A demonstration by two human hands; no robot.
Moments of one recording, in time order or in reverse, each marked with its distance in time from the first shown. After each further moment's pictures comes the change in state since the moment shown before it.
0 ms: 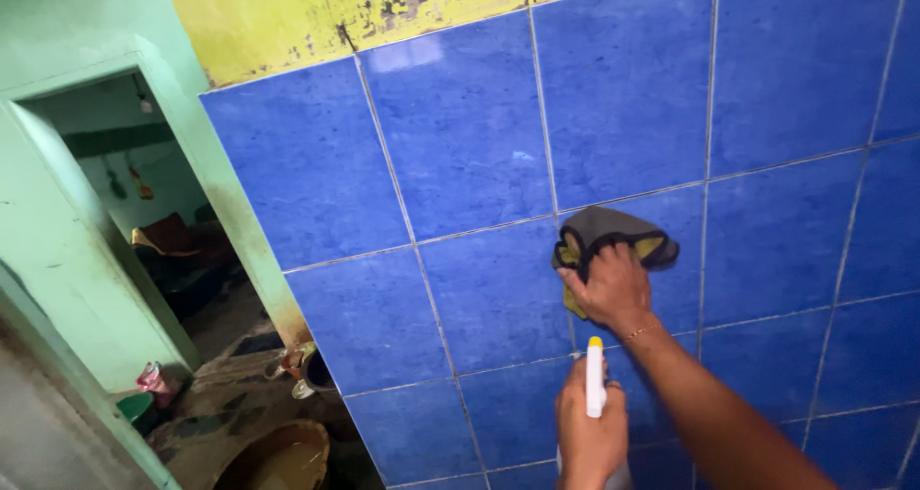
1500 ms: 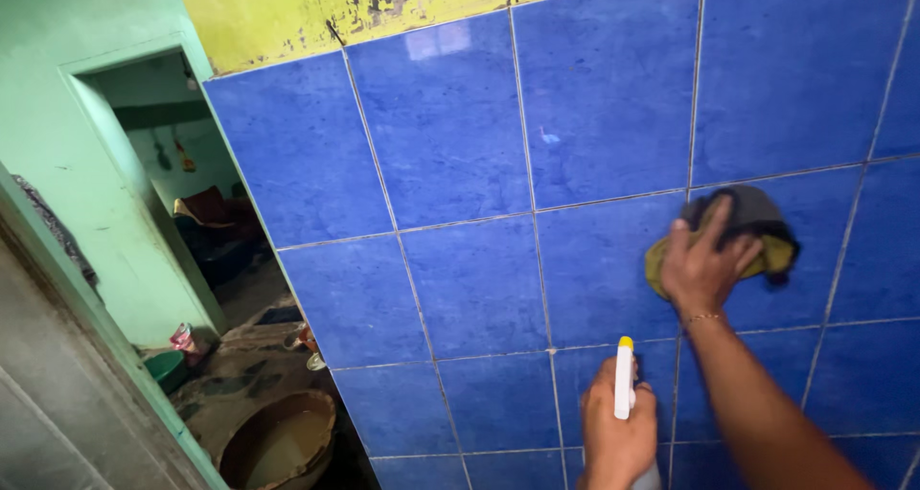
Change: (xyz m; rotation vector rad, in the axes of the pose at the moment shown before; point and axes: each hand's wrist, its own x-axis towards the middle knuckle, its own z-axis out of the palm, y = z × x) left_hand -0.022 0.022 0.083 0.050 0.058 0.123; right_hand 0.011 0.104 -0.070 0.172 0.429 0.279
